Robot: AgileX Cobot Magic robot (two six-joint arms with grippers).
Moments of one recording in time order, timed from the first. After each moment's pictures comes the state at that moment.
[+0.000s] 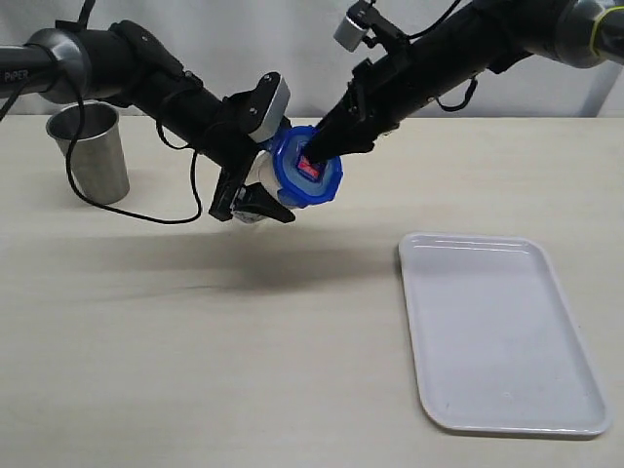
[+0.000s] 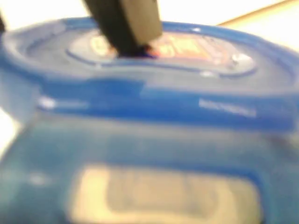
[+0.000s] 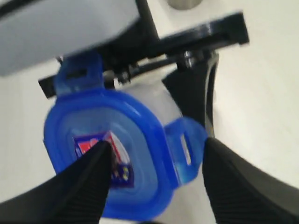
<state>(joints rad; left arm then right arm) -0.17 2.30 -1.81 -0.92 1.10 2.11 0.21 2.19 -1.88 0.84 1.20 -1.24</state>
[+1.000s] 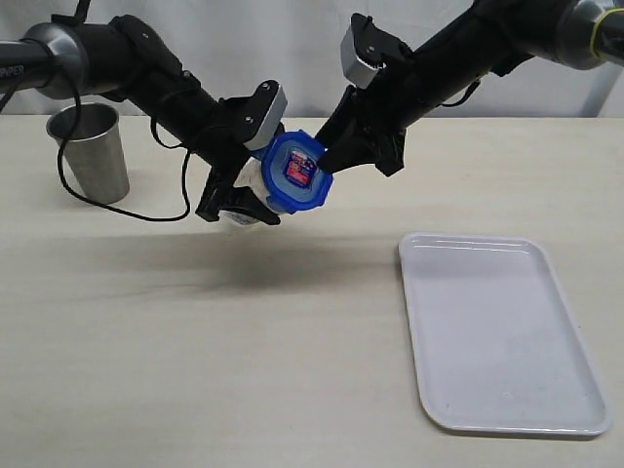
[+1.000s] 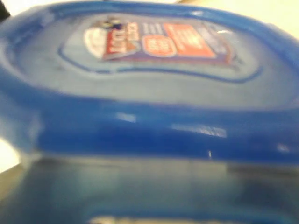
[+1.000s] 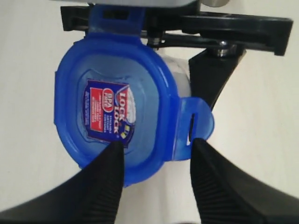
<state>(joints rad) -0.17 2.29 -1.81 -0.81 1.08 2.11 0.21 2.18 -1.87 0.81 1.21 -1.60</state>
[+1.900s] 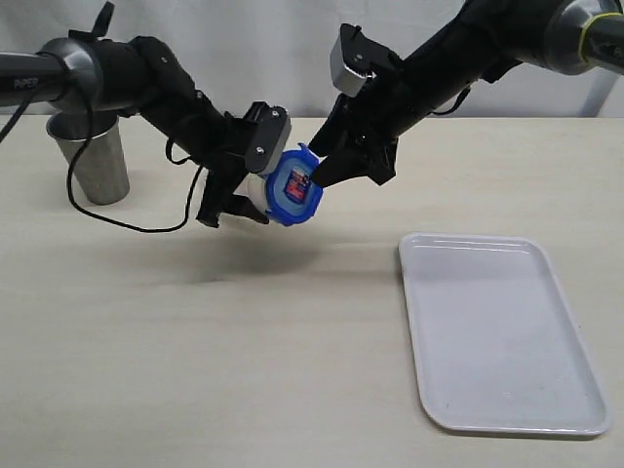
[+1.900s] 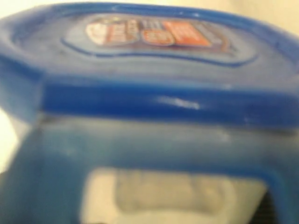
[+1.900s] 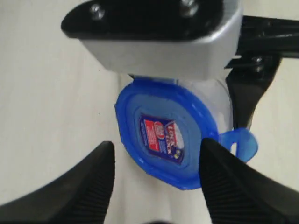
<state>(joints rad) -0.23 2.29 -1.75 -0.63 0.80 2.11 0.23 2.19 -1.86 0.79 1.21 -1.58</state>
